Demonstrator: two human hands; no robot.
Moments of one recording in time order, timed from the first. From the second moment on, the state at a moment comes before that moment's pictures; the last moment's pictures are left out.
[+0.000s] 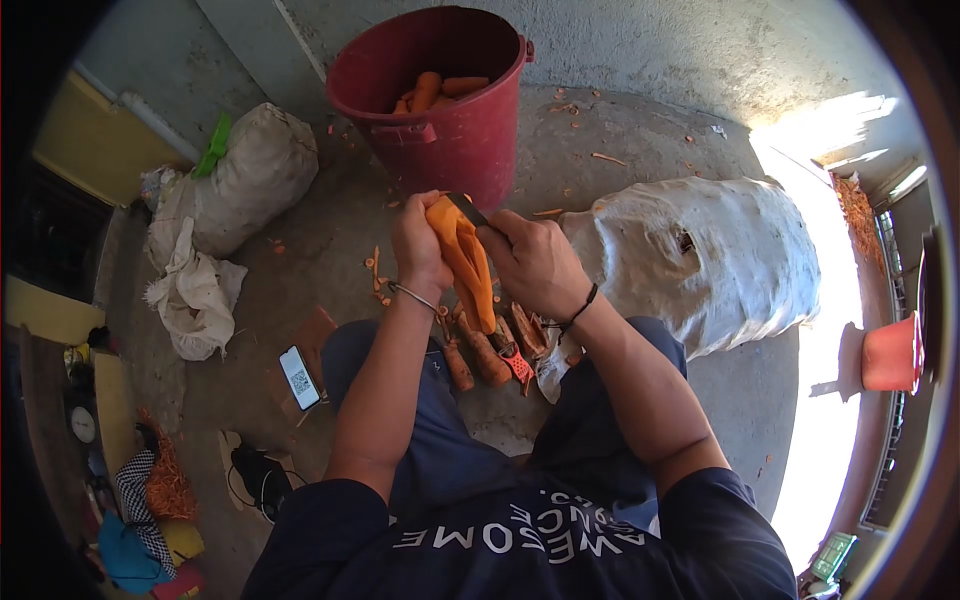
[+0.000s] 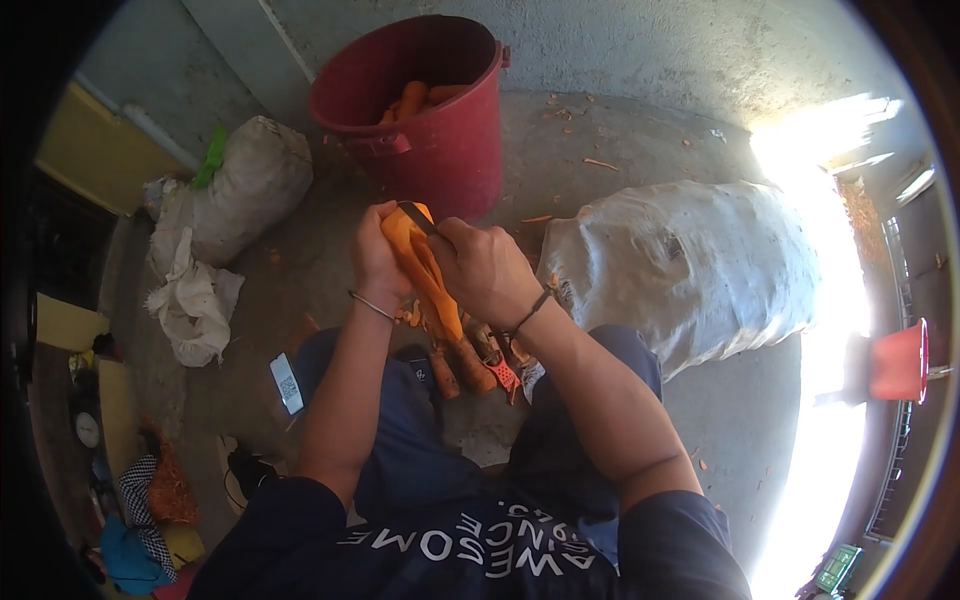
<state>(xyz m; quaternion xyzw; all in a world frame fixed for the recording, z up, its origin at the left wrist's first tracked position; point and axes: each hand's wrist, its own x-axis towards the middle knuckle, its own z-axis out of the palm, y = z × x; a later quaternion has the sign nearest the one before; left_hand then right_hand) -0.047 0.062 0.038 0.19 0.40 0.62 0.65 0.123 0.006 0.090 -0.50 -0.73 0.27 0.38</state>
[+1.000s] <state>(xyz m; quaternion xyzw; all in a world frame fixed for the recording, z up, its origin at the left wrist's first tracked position) -0.040 0.054 0.043 0.21 0.40 0.62 0.64 0.112 0.004 0.093 -0.48 -0.74 0.23 0.41</state>
